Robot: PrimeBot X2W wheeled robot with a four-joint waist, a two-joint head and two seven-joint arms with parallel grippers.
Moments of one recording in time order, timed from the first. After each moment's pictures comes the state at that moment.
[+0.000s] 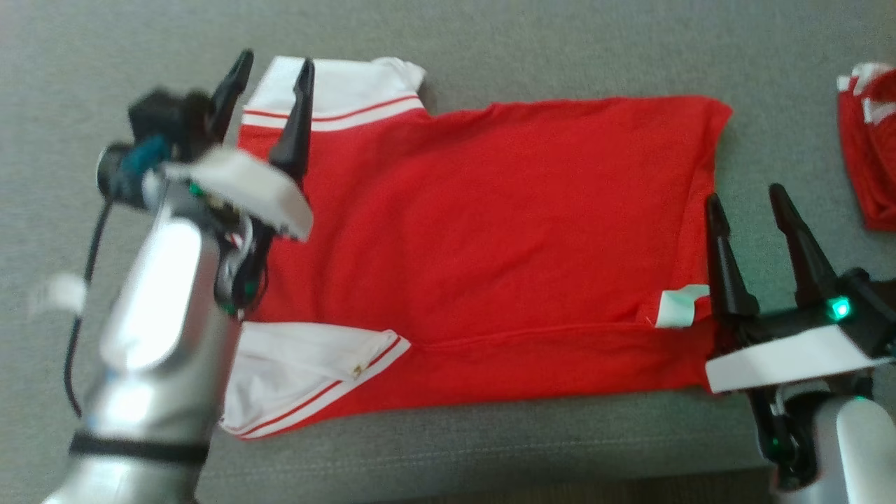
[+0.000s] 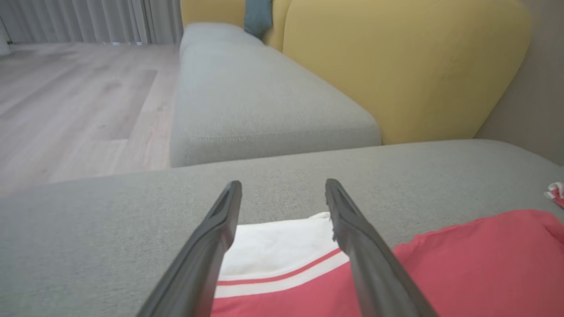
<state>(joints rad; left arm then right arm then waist) -0.61 0.14 -0.30 0.39 -0.29 -0.04 -0.09 -0.04 -0.07 0.02 -0.17 0.17 0.13 0.03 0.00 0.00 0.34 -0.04</state>
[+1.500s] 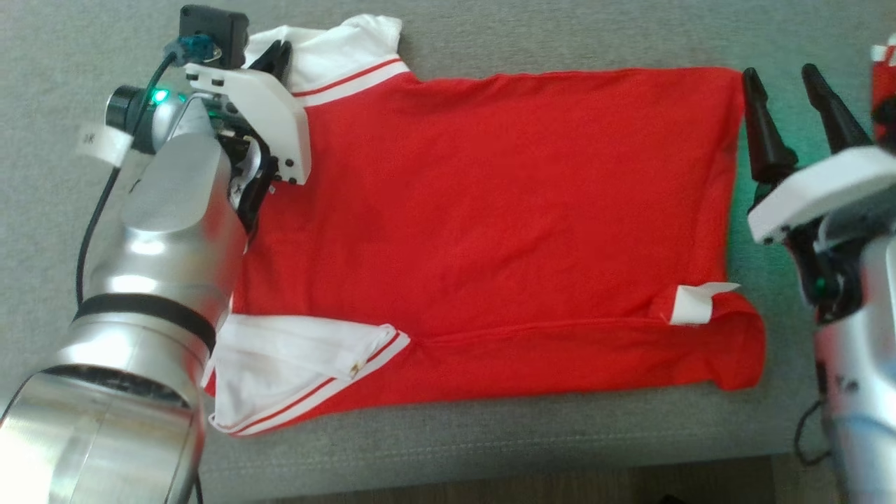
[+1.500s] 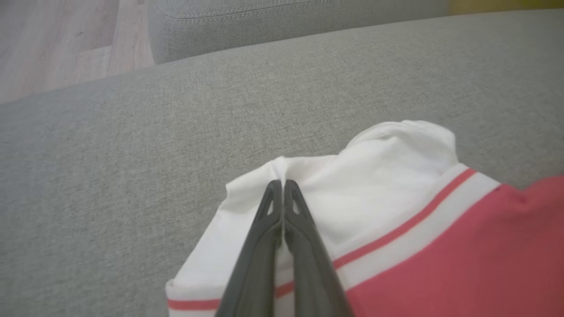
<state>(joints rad) -1.09 0.06 -0.44 1.23 -0.27 -0.10 -0.11 -0.46 -0.18 -0.01 0.20 0.28 0.13 0.18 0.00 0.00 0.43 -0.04</state>
